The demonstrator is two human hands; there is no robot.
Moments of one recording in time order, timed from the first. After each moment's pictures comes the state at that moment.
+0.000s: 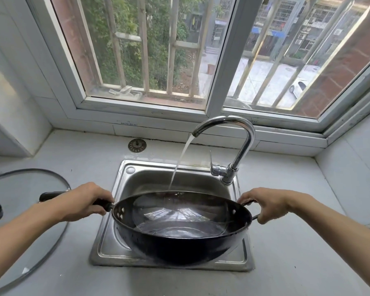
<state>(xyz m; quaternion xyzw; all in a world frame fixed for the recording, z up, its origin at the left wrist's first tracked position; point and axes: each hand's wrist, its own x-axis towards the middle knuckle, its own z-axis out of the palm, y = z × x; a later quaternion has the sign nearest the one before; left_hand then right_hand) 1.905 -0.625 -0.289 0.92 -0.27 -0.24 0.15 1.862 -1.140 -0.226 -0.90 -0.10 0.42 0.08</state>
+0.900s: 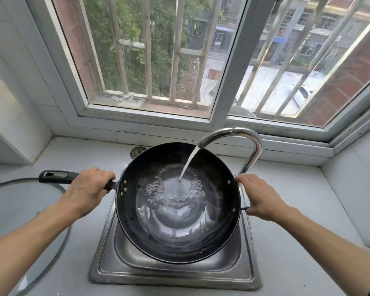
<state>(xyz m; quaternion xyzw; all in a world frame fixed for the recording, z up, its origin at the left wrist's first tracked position) 1.936 -0.639 -0.289 0.97 -0.20 0.06 0.10 1.891 -1.117 -0.255 -0.99 -0.10 0.09 0.02</state>
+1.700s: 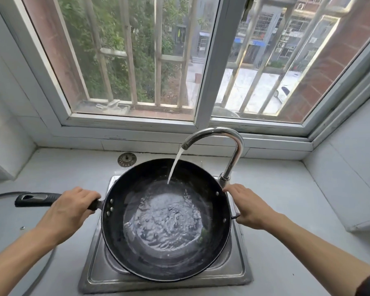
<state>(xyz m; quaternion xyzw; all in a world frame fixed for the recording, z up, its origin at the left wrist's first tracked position) 1.905 -0.635 -0.291 0.96 -0.24 0.06 0.12 1.857 -1.122 -0.264 -0.98 -0.12 0.12 0.05</state>
